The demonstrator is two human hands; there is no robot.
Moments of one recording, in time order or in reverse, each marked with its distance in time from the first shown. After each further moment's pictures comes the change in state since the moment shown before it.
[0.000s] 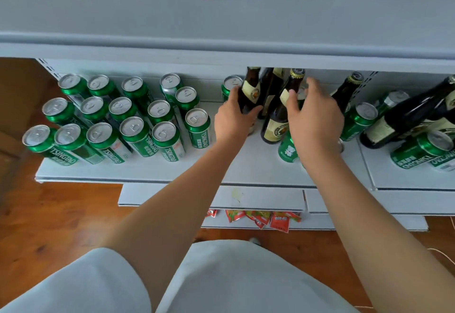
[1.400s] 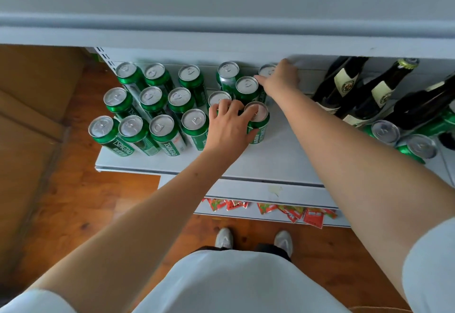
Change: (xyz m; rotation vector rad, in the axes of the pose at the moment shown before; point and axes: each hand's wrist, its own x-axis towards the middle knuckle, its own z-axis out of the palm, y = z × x) left_hand 0.000 -0.133 -0.110 0.651 0.033 0.501; right_hand 0.054 -0.159 0.180 0.194 -0.527 0.202
